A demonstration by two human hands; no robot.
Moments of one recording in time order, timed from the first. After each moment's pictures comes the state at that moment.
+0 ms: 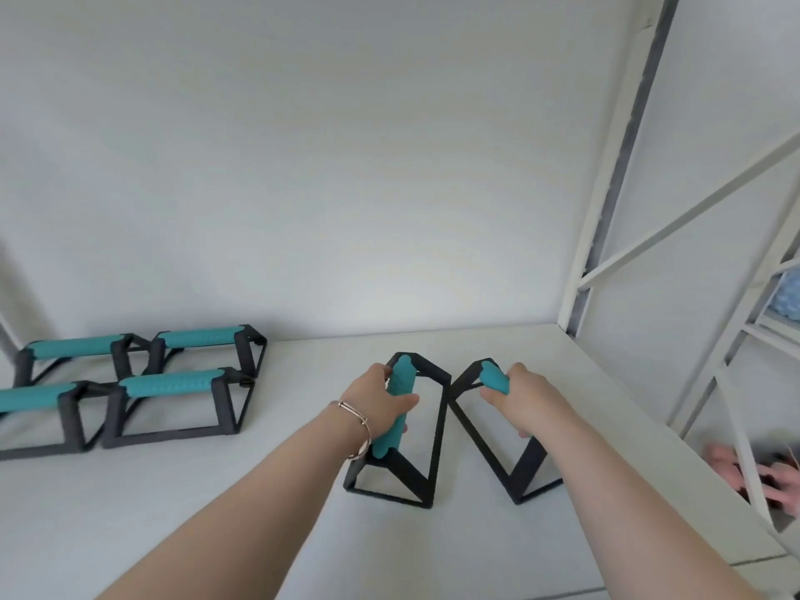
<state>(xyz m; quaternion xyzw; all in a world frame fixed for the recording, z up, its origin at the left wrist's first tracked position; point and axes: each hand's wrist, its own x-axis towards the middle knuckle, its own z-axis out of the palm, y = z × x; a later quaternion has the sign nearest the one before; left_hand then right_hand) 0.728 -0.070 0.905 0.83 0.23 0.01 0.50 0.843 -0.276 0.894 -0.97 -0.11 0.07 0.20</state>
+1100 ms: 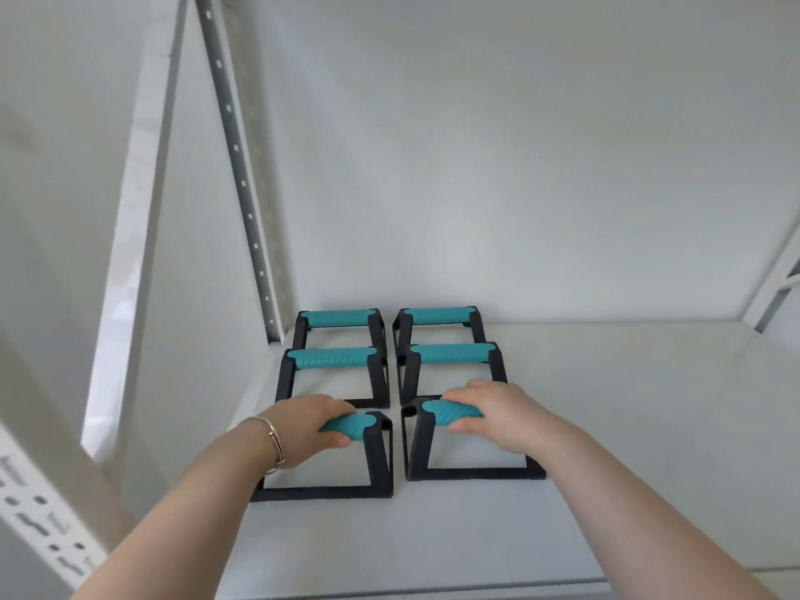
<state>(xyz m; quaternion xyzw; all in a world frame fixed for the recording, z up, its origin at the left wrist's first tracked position) 0.419 0.356 0.892 0.99 0.07 -0.09 0.11 0.586 0.093 0.890 -0.89 -0.44 0.08 0.12</state>
